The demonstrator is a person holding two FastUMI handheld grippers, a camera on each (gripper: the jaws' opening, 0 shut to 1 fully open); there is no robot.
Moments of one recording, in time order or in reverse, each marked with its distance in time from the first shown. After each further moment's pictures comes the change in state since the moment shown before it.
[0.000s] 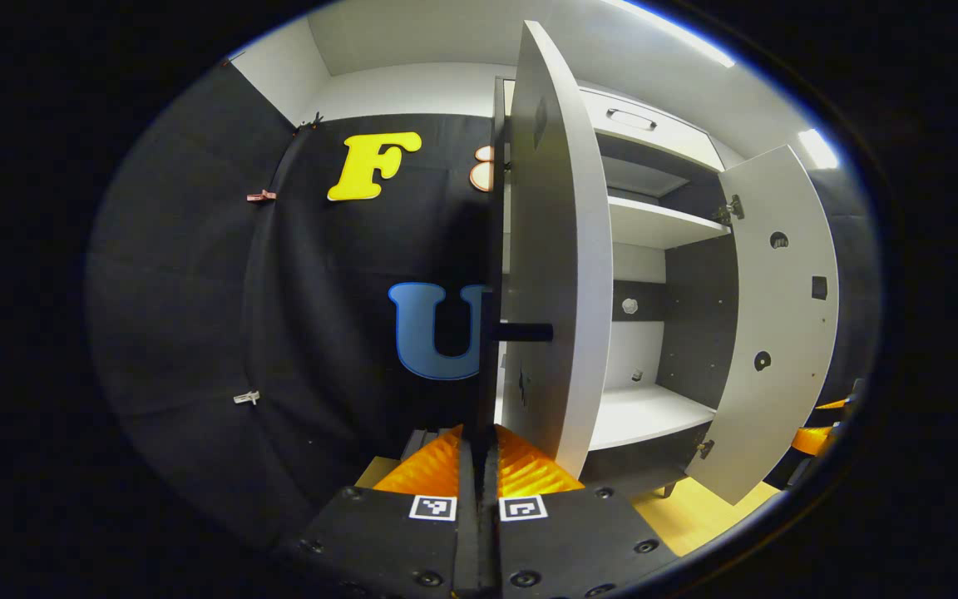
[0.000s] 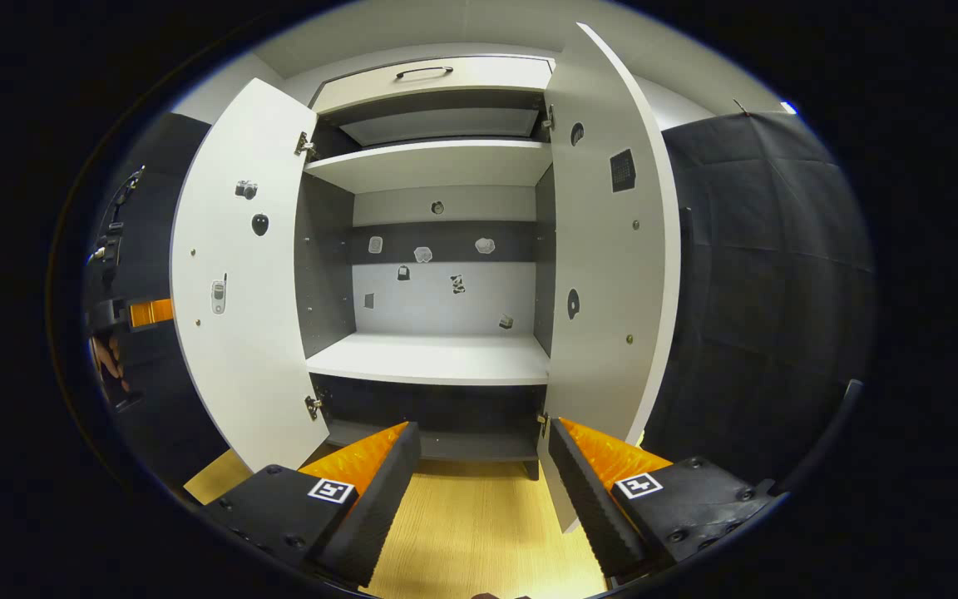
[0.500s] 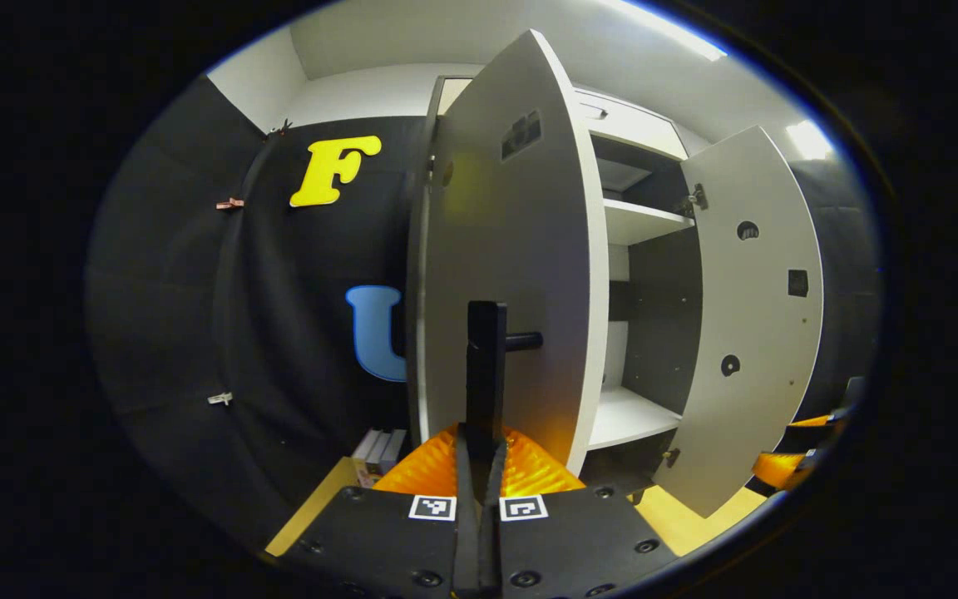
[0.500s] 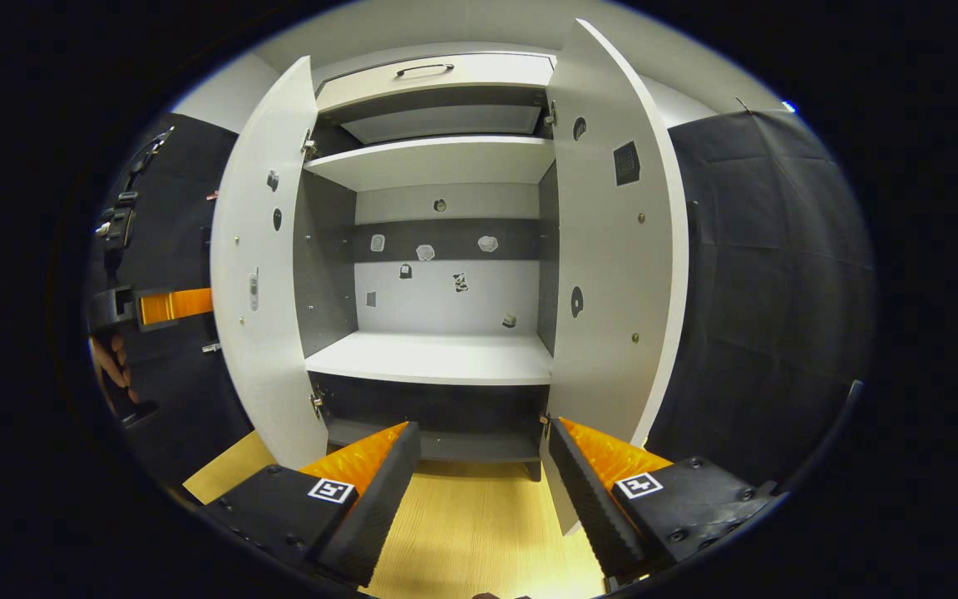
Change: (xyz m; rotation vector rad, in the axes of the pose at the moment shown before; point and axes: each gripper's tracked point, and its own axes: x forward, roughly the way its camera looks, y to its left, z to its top) left arm 0.002 -0.075 0.010 0.019 -0.003 -0.022; right arm 0.008 -0.005 -0.004 0.002 0.004 0.016
